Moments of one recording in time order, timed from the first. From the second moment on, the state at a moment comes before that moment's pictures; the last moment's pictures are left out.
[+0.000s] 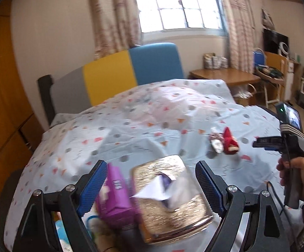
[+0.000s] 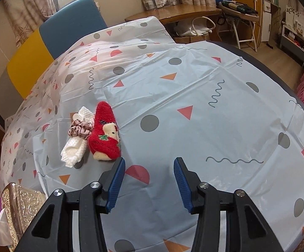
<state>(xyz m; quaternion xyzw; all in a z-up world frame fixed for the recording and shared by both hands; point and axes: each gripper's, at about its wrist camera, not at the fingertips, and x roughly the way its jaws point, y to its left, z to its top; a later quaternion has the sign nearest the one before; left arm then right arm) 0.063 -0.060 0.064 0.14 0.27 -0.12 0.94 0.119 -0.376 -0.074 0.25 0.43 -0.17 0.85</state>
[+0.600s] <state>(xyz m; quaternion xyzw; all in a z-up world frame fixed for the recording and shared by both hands) 0.114 -0.150 0.036 0.16 0.34 -0.20 0.91 0.113 -0.394 -0.071 0.33 0.42 -0.16 0.83</state>
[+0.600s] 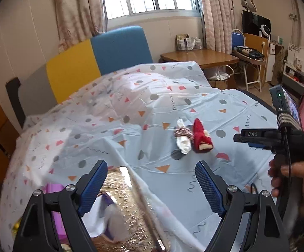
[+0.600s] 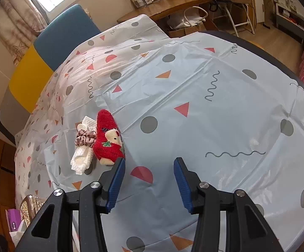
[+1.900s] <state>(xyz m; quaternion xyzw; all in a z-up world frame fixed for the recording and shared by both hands) 0.216 -0.213 -0.060 0.07 0.53 -0.19 0.82 0.112 -0.400 -0.085 0.37 0.45 -0.17 0.80</state>
